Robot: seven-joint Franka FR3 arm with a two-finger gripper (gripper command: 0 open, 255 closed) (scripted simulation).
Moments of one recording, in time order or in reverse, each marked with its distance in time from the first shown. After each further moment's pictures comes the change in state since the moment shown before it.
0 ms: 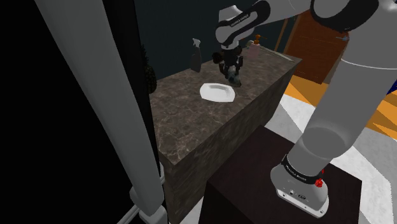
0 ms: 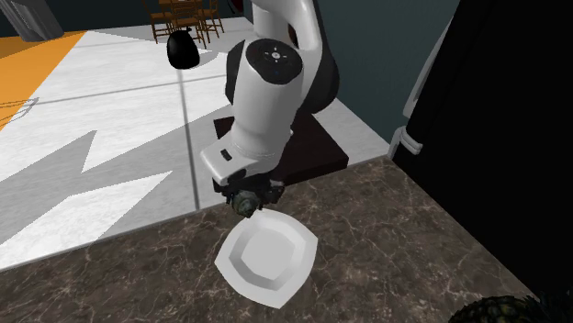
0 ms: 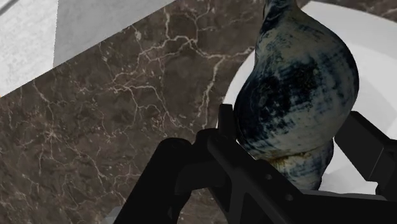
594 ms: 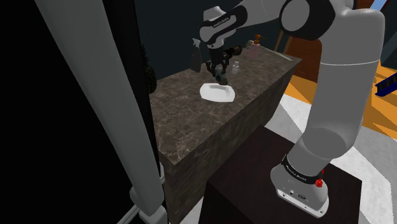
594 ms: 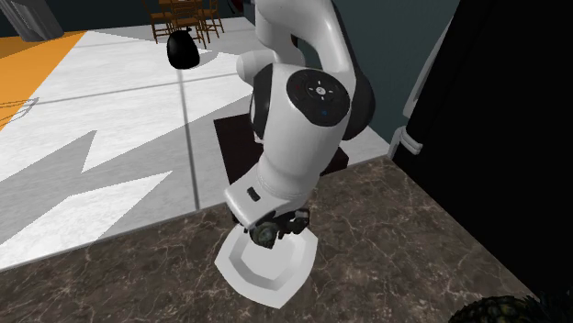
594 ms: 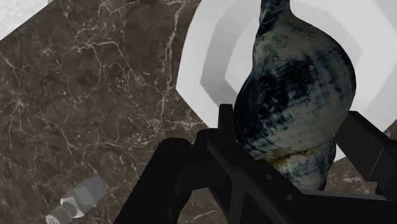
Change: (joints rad) arm 0.023 0.216 0.033 0.273 0.055 -0.070 0.027
